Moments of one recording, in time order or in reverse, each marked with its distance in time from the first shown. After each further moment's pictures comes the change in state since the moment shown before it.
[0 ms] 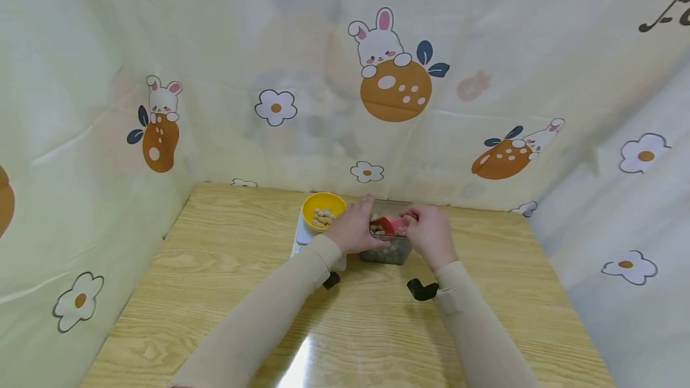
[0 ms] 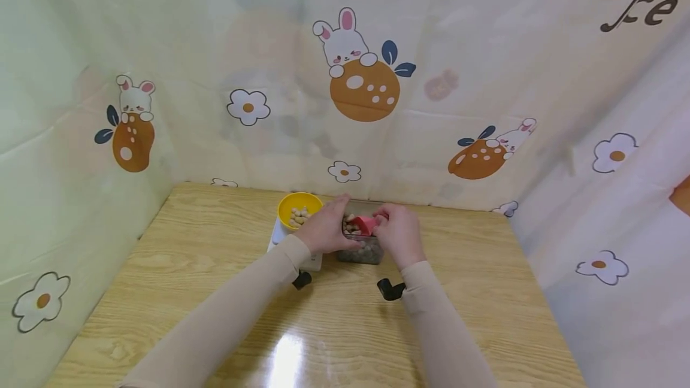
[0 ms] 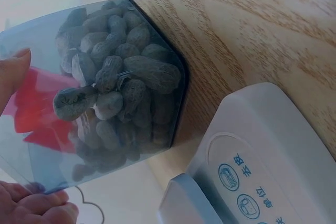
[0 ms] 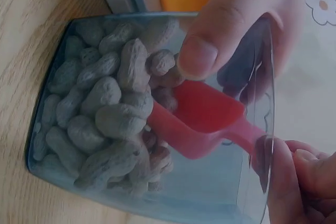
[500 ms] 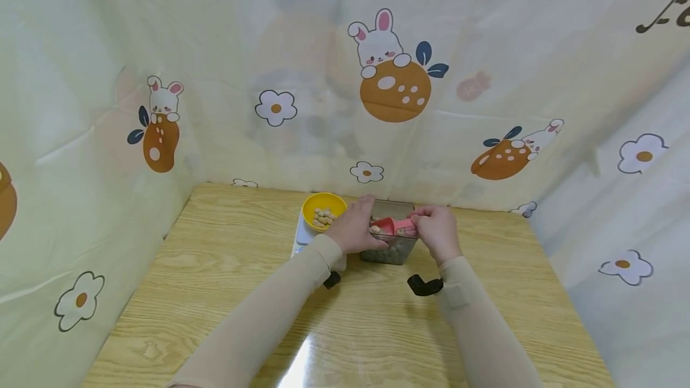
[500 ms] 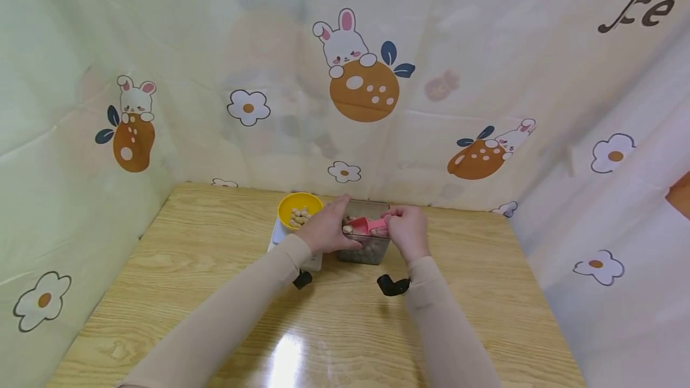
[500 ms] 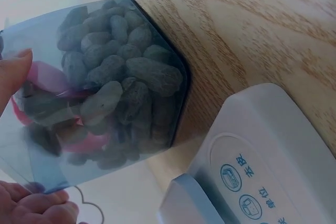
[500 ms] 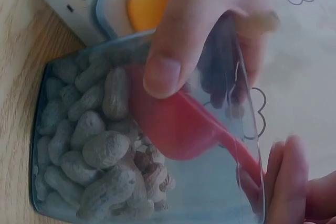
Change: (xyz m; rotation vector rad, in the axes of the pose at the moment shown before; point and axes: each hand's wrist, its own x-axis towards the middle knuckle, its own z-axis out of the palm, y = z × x) left_hand 0.002 0.001 0.000 -0.003 -0.022 -0.004; right_hand 0.009 0.012 -0.008 0.398 -0.031 0.278
